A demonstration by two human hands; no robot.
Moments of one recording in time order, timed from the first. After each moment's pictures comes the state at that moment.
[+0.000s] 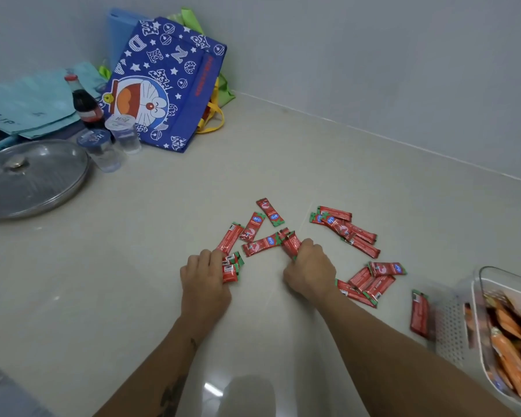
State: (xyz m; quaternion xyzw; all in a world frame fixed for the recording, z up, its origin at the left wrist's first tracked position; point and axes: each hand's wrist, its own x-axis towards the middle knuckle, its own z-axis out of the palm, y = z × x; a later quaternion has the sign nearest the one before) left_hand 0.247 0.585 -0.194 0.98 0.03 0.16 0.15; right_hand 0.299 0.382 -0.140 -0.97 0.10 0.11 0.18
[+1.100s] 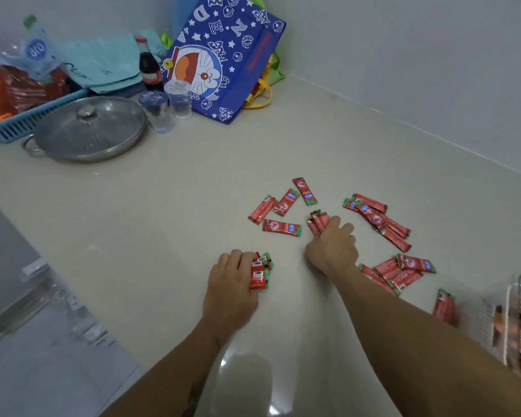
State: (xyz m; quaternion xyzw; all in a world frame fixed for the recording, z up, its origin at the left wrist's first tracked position) left_hand 0.161 0.567 -0.190 0.97 0.04 0.11 0.21; right_hand 0.295 0.395 -0.144 -0.97 0.11 0.08 0.18
